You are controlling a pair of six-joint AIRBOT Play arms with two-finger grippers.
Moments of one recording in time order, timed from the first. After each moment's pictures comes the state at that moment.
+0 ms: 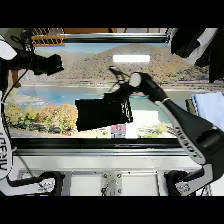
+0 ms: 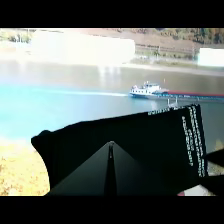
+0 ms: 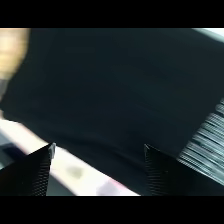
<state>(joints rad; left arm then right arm) 0.01 -1.40 1.62 1.16 -1.23 -1.58 0.39 -1.67 1.51 -1.03 1.10 1.48</state>
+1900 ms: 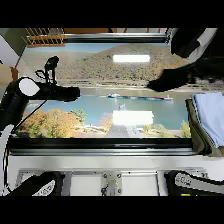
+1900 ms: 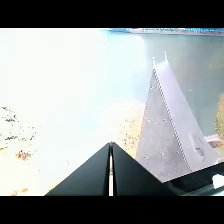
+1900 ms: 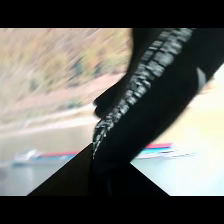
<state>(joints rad) -0.15 -1.15 1.17 1.15 -1.07 -1.56 -0.47 -1.39 1.50 -0.89 1.04 1.36</state>
